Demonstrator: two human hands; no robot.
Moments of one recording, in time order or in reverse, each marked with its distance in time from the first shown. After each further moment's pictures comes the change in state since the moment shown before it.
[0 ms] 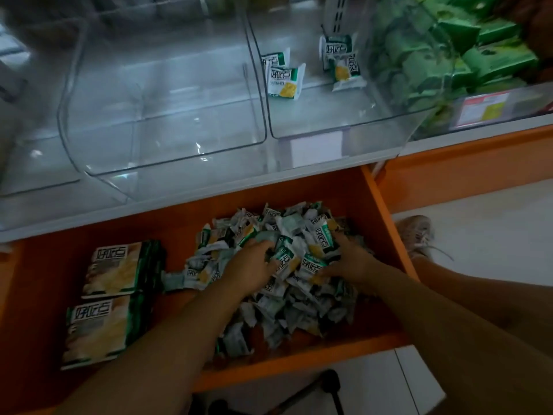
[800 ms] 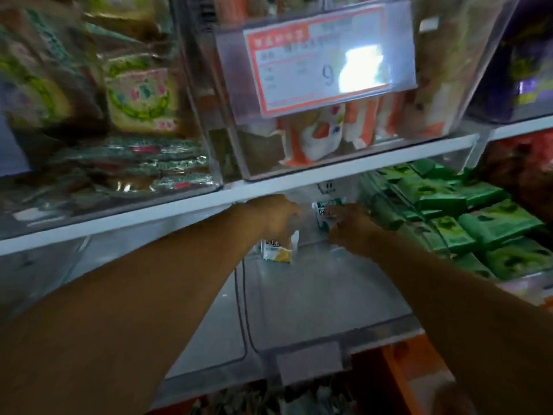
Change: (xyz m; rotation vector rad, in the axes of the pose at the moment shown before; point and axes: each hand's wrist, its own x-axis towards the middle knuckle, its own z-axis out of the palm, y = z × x) left_hand 0.150 0.180 -0.304 0.693 0.193 0.282; right_hand 0.104 -0.186 -0.258 -0.125 0.510 -0.341
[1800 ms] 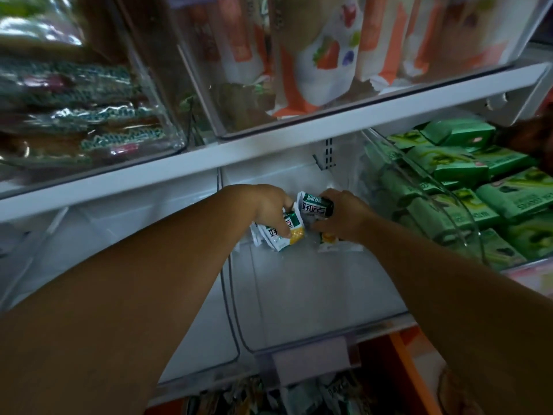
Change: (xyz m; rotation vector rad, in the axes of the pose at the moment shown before) left_hand 0.035 -0.014 0.027 -0.129 -0.188 -0.046; right_hand 0.021 0.014 0.029 -0.109 0.054 -0.053
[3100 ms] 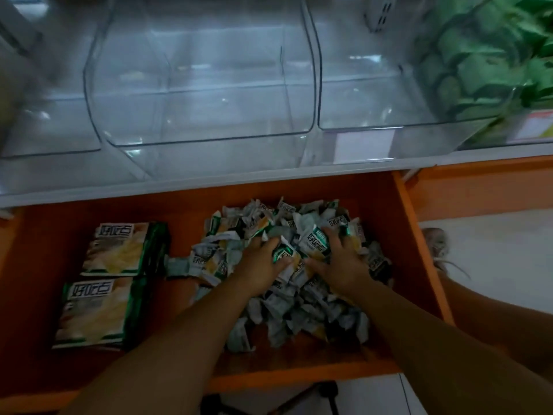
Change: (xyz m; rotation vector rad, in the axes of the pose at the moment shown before) left_hand -0.199 0.043 0.359 -0.810 -0.050 -0.261; right_hand -0.300 0.008 0.188 0.010 -0.390 0.298
